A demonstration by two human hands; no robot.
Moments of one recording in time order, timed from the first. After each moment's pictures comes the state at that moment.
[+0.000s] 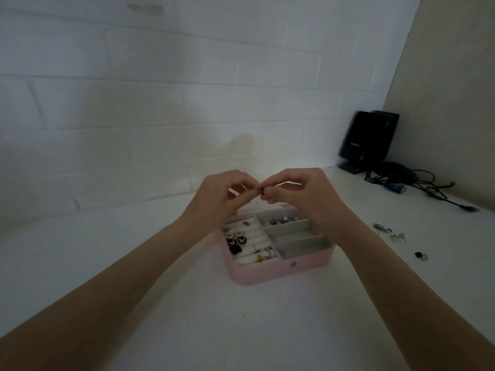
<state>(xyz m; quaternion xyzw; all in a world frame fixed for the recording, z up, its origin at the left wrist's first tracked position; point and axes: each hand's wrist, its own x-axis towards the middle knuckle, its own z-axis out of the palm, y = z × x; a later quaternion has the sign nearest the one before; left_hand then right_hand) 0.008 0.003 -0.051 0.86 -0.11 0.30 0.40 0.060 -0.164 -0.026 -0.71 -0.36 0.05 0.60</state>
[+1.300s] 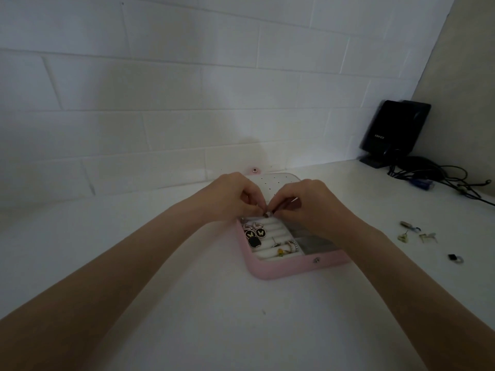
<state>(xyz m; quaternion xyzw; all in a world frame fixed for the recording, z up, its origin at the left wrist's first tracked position) 0.010 0.025 -0.051 0.95 -0.04 0.08 0.30 0.066 -0.145 -0.052 -0.83 -0.46 -0.05 0.31</state>
